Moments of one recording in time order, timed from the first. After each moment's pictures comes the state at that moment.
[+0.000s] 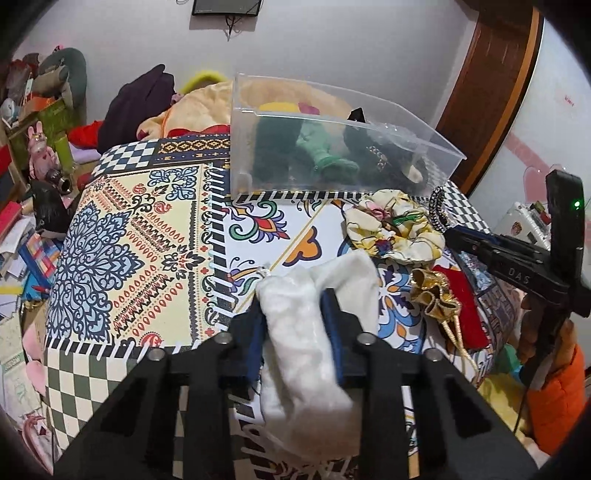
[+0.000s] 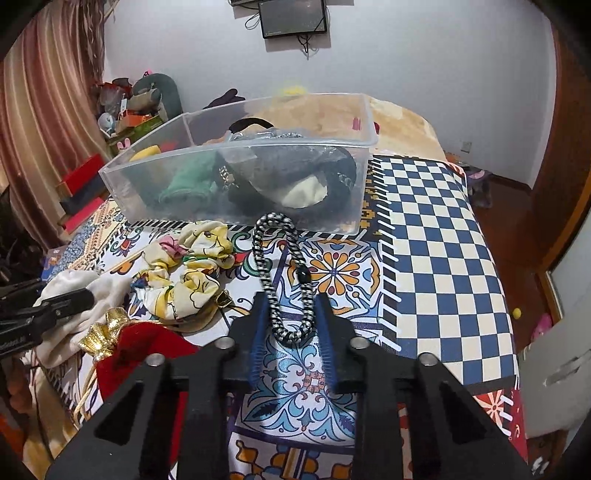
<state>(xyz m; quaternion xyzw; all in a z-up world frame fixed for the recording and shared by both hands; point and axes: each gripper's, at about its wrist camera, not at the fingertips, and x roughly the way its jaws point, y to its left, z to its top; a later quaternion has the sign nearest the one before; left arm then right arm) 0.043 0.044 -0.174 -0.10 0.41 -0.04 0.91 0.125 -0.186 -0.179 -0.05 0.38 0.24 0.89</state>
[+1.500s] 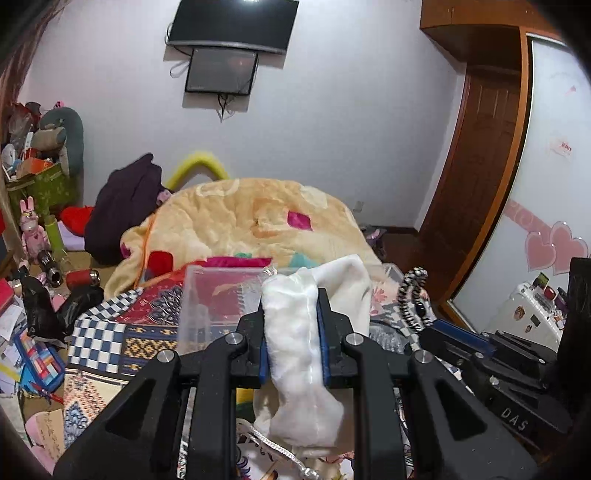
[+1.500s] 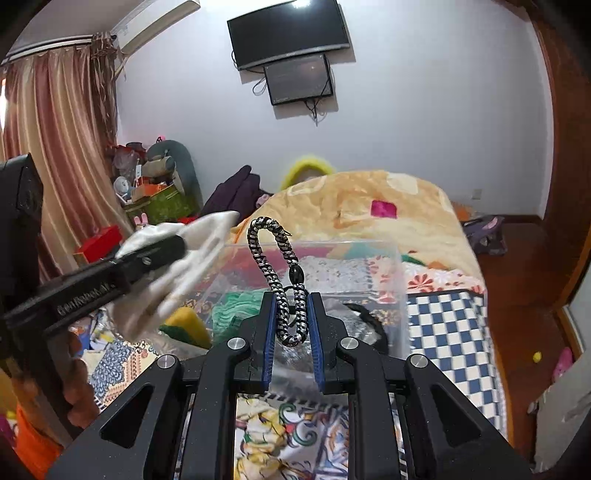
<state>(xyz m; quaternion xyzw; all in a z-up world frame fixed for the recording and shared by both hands) 0.175 0.031 -0.071 -0.09 0.27 -0.03 0.96 0.177 -0.148 -0.101 0.02 0.29 0.27 0.92</state>
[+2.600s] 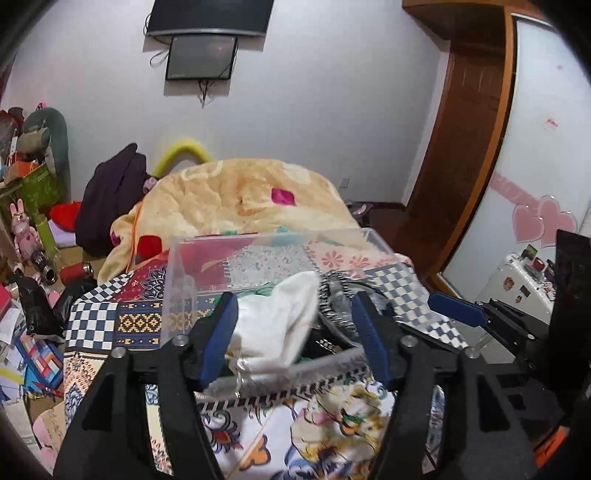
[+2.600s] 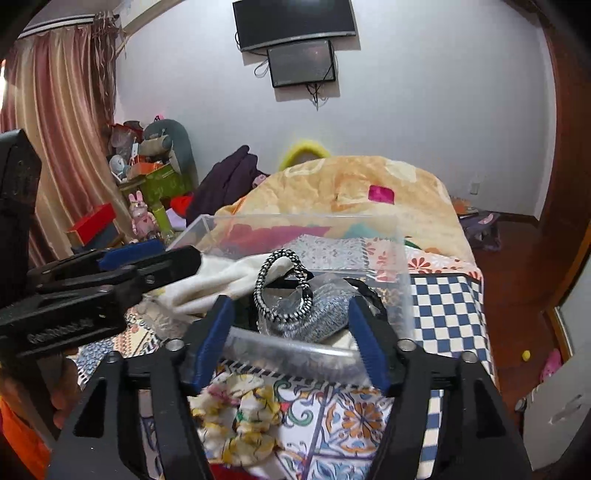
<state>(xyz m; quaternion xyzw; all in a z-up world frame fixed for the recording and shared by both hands) 0.144 0.017 -0.067 -0.07 0.30 -0.06 0.95 0.151 -0.157 -0.098 -0.02 0.30 0.27 0.92</state>
